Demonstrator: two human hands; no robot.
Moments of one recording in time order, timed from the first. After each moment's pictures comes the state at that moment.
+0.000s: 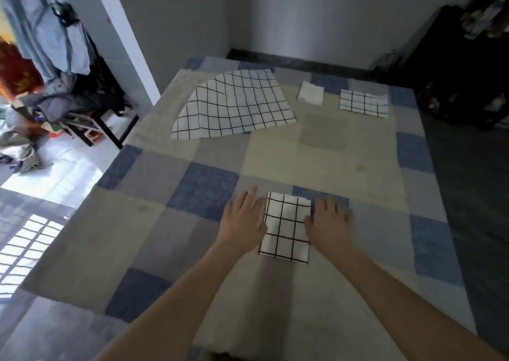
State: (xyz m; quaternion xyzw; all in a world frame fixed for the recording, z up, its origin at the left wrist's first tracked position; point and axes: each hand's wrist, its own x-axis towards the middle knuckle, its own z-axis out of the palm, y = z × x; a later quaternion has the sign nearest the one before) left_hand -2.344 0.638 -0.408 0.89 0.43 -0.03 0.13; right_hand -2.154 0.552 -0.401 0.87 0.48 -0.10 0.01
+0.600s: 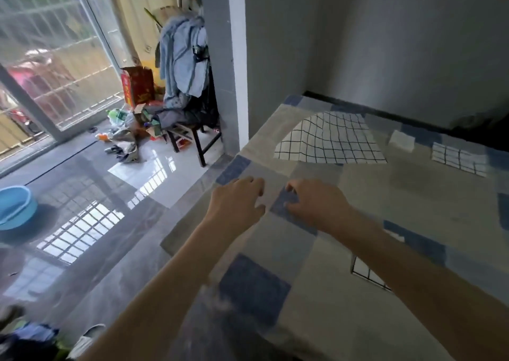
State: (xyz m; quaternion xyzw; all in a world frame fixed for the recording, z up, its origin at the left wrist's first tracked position) left_hand -2.591 0.651 -0.231 0.84 0.53 0.08 0.04; right_hand -2.415 0.636 -0.219 0.68 0.72 -0.14 -0.03
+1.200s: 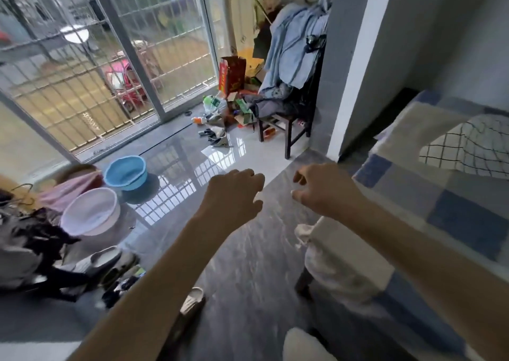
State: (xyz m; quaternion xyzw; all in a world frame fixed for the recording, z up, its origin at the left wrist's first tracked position) left_hand -2.965 0.633 -0.197 0.79 0.61 0.01 -0.05; right_hand -2.777 0.681 -0.217 0.58 0.80 -0.15 -0.08
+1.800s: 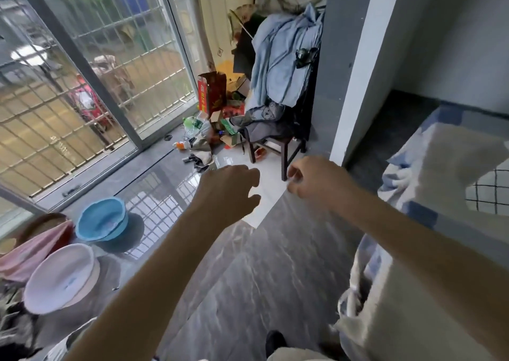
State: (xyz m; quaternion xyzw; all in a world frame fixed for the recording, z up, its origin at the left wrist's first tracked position) left_hand -3.048 0.899 -0.181 0.81 0.58 0.01 -0.02; right_hand -2.854 0.933 -0.208 0.62 0.75 -0.20 -0.10
